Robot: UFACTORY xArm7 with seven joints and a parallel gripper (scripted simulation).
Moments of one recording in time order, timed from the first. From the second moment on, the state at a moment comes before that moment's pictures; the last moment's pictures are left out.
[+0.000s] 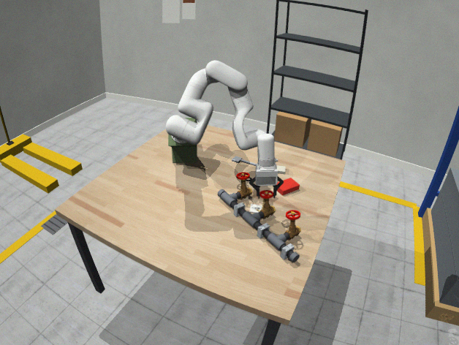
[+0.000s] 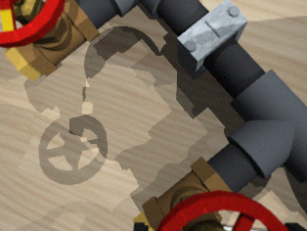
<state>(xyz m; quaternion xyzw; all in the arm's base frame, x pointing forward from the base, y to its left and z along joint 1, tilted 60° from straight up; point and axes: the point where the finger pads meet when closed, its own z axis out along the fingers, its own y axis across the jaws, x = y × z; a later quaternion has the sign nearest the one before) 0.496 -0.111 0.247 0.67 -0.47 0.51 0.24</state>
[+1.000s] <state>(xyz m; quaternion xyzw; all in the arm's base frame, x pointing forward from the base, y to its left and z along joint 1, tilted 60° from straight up) 0.495 -0.112 0.247 0.82 0.03 0.26 0.51</state>
